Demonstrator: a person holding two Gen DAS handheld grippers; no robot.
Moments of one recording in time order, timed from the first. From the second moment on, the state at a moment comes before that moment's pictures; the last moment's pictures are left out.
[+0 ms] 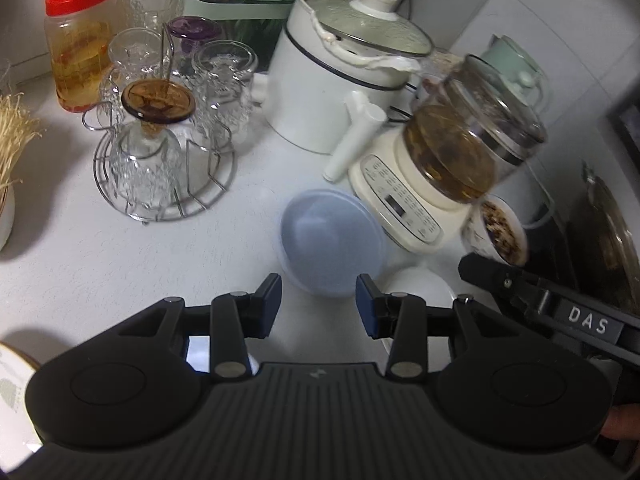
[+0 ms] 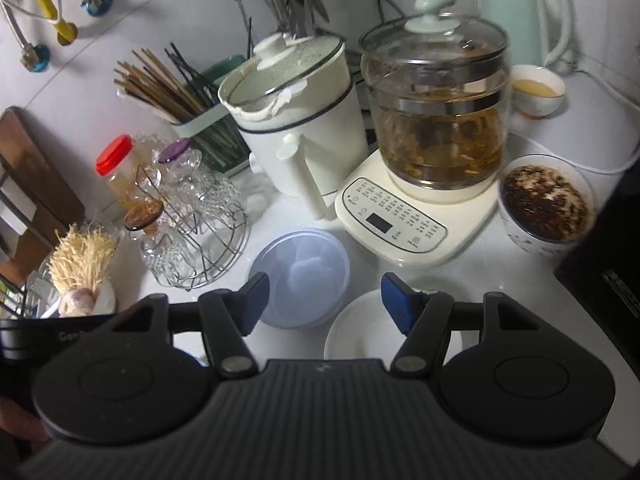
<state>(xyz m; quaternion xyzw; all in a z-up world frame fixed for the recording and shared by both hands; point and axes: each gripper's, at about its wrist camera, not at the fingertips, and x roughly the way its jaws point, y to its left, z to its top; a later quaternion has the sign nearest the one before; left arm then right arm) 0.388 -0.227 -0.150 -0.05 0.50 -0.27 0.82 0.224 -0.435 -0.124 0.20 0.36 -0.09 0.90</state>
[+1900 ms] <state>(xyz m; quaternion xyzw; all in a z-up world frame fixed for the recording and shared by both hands) 0.426 -0.253 -0.163 -0.09 0.52 -0.21 0.82 0.299 -0.466 -0.156 0.23 0.44 0.01 0.87</state>
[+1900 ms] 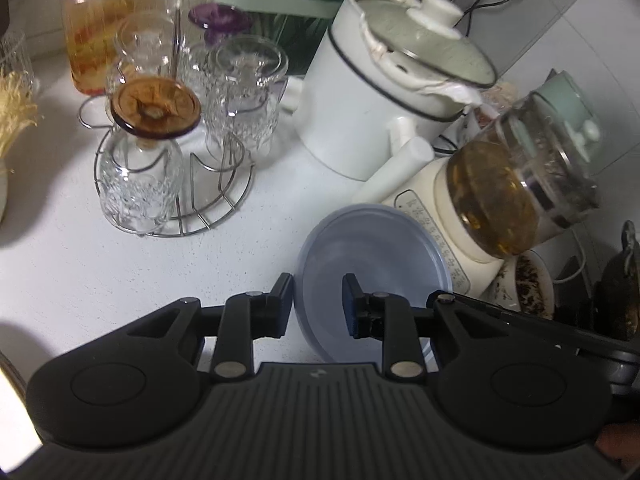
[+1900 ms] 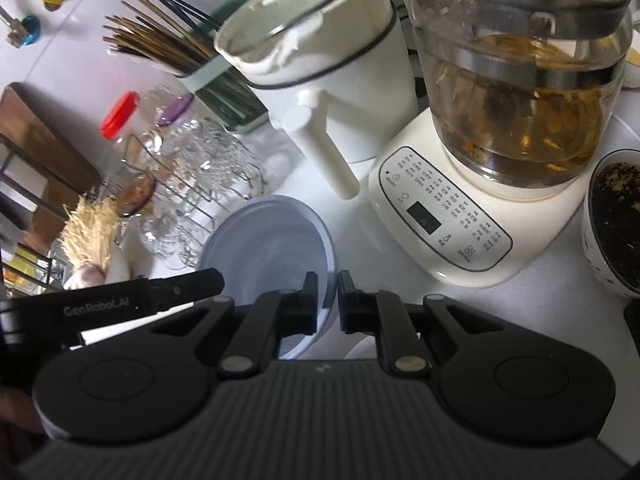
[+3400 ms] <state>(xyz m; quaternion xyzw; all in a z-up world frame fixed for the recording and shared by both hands) 0.346 -0.103 -0.141 -0.13 0.49 -0.19 0.84 0.247 -0.333 -0.126 0.18 0.43 0.06 0.88</state>
